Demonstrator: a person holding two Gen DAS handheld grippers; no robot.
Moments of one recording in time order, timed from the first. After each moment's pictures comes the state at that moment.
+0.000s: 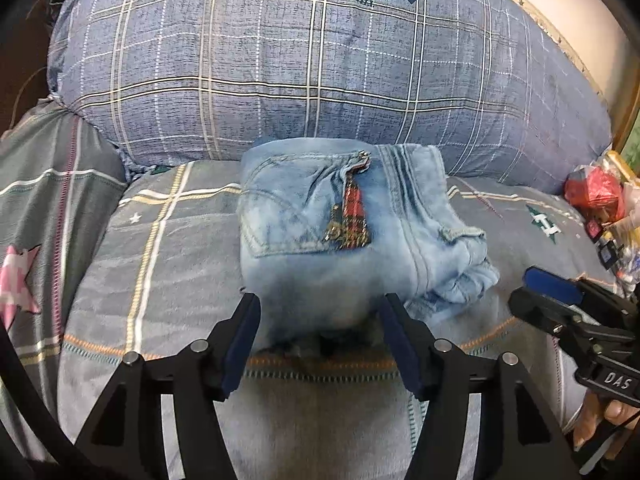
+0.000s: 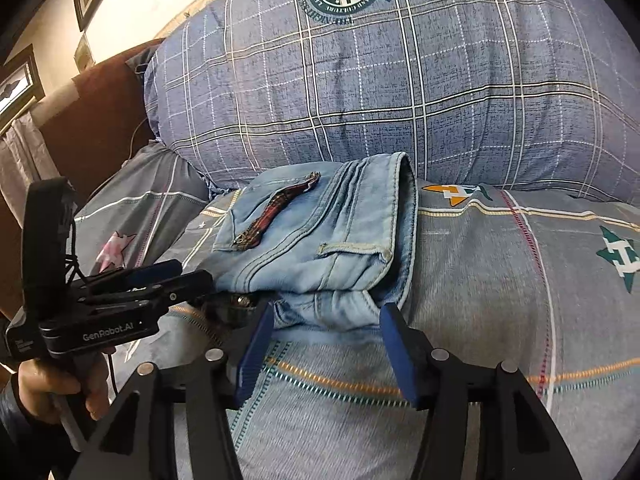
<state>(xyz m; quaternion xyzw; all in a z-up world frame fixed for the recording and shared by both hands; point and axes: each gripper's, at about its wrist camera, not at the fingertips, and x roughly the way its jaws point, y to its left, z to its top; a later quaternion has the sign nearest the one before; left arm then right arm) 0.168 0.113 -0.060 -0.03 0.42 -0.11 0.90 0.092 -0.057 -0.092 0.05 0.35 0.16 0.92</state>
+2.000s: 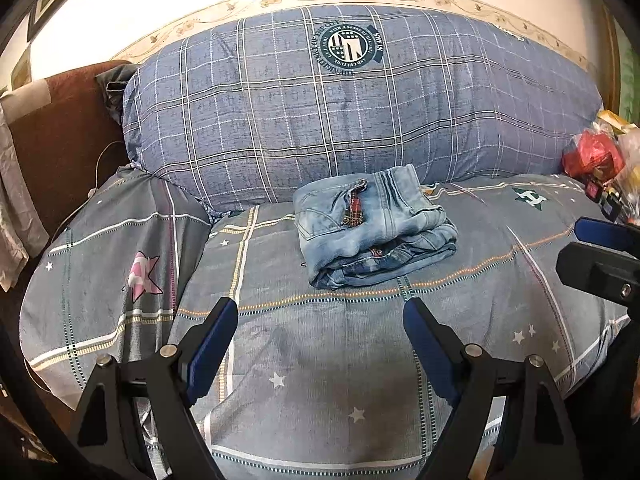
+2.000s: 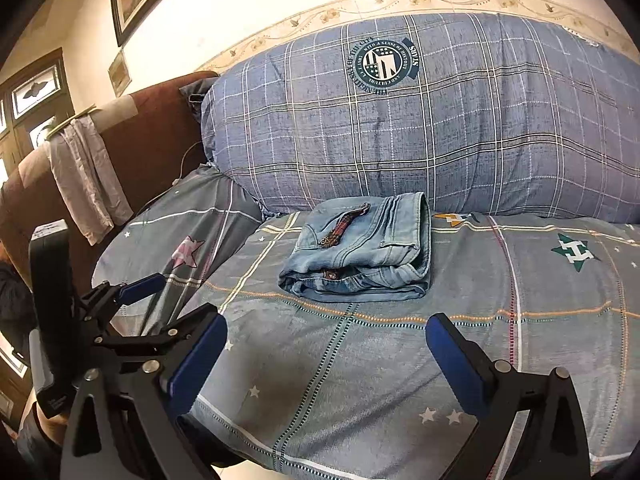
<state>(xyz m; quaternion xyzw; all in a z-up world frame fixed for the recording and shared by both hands) 0.012 0.116 0.005 0.07 0.32 -0.05 0.94 -0.055 -0.040 -0.029 0.04 0.28 0.17 0.94</state>
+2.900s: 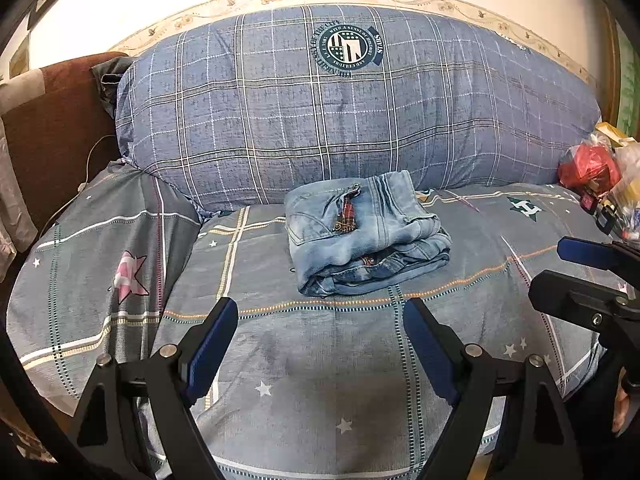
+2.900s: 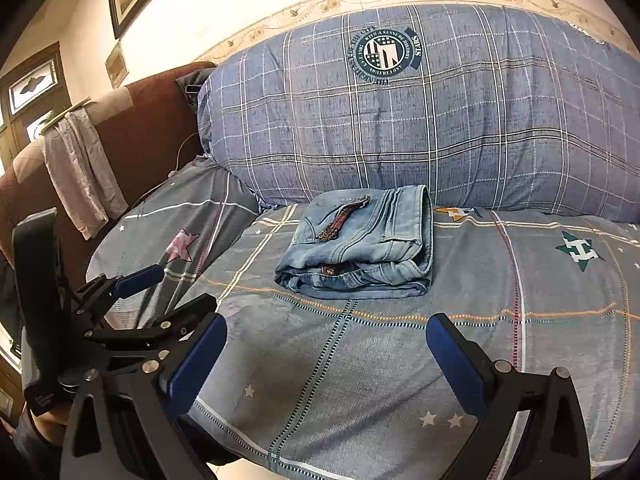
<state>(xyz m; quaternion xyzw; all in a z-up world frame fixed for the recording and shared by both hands) 0.027 0.116 0.004 0.05 0.33 -0.06 0.94 -0.042 -0.035 -0.036 0.04 0.30 0.17 0.94</state>
